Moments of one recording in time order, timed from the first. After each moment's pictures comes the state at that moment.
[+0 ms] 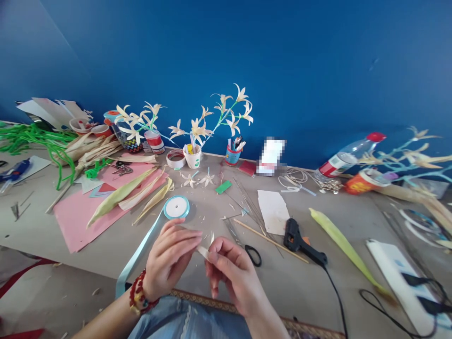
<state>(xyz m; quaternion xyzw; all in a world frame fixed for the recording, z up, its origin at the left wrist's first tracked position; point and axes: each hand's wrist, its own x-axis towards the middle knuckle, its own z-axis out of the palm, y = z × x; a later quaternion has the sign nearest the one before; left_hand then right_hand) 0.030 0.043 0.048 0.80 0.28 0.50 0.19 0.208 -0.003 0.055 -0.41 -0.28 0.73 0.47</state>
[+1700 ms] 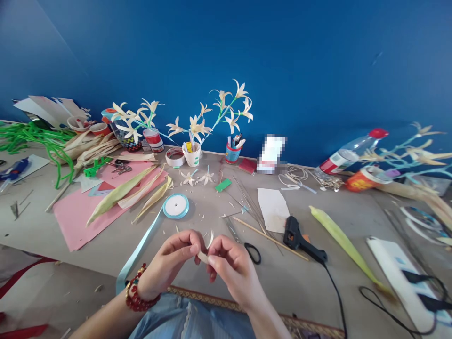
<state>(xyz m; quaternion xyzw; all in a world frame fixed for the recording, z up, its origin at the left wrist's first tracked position) 0.041 0.037 0.047 0.44 0.29 0.38 0.76 0.213 0.000 0.064 -0.47 -0.43 0.62 0.46</state>
